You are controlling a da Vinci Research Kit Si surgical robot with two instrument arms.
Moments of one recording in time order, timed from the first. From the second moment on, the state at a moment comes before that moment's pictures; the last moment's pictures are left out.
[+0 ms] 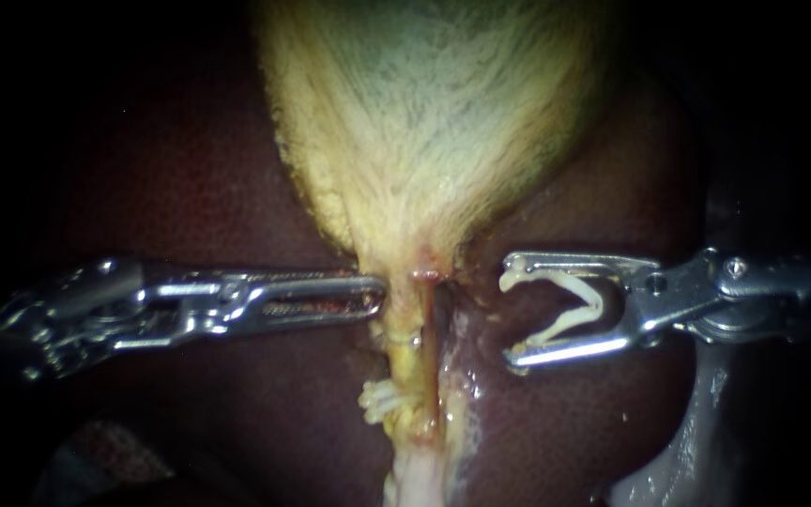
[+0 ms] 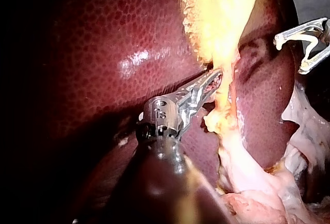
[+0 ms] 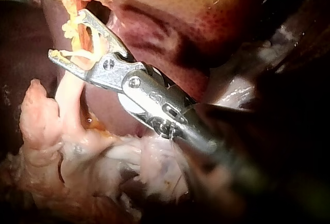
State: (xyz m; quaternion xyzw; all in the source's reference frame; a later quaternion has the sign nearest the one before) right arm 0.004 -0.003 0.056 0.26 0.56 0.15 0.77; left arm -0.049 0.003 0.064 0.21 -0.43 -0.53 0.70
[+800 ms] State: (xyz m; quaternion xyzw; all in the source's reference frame) right arm 0.014 -0.008 0.062 0.33 0.55 0.18 0.75; left arm -0.042 0.004 0.063 0.20 -0.43 -0.54 0.70
